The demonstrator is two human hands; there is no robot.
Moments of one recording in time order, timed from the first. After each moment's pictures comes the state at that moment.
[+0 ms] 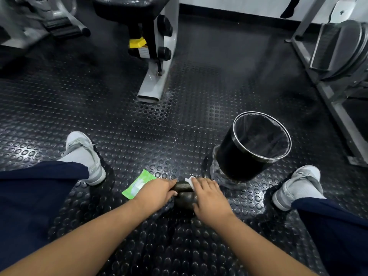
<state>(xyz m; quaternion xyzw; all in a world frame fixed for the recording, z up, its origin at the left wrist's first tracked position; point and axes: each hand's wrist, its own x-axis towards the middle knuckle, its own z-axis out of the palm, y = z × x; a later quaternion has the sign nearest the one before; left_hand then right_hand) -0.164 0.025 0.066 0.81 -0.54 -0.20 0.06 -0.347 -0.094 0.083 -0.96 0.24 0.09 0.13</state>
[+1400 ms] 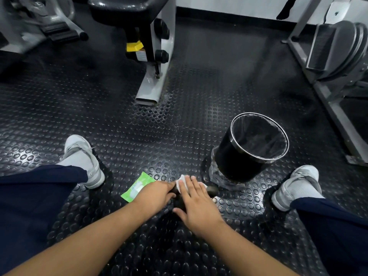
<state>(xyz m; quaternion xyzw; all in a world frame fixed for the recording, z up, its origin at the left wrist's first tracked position) -0.164 0.024 0.064 0.81 -0.54 -0.19 0.07 -0.337 -0.069 0.077 -0.97 0.19 0.10 0.12</state>
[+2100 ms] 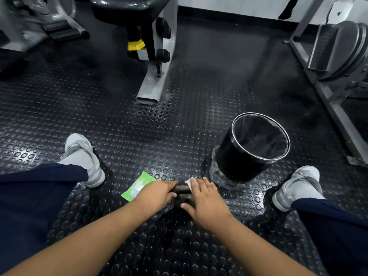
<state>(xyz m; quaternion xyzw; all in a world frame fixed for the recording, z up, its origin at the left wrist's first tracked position) -0.162 0.026 0.061 0.81 -0.55 -0.20 0.07 -0.342 -0.088 0.089 -0.95 0.25 0.15 0.13</state>
